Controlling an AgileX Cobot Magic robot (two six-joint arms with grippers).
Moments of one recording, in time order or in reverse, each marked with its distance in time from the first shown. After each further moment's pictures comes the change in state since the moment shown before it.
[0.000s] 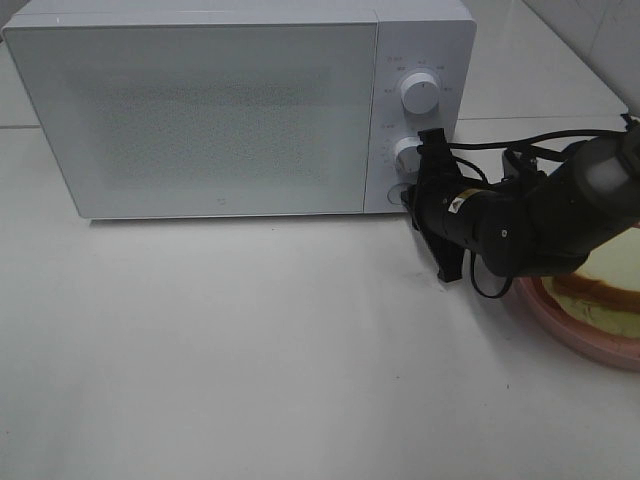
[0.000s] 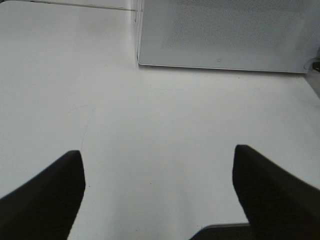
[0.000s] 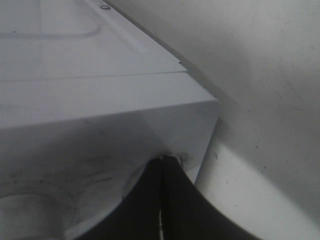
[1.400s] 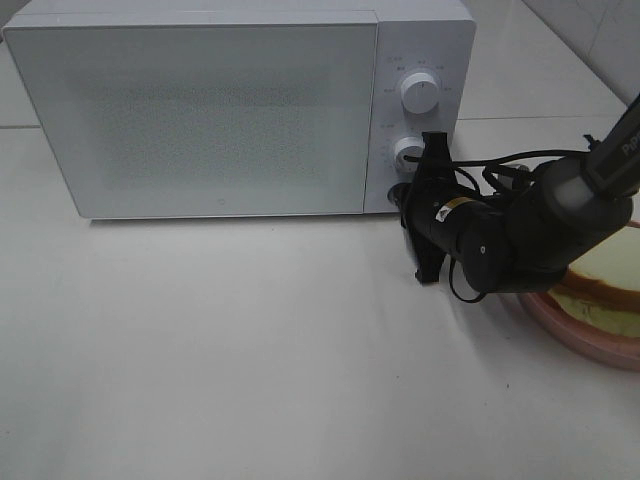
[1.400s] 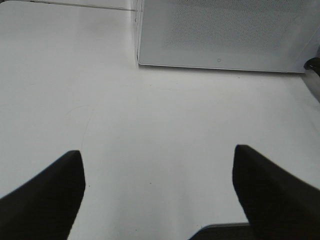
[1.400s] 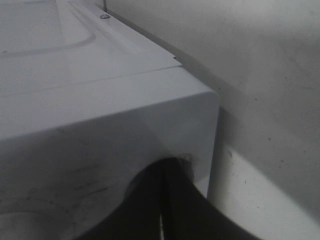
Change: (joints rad) left arm 0.000 0.000 0.000 0.000 0.000 0.000; right arm 0.023 0.066 -0.021 0.046 -0.143 0.144
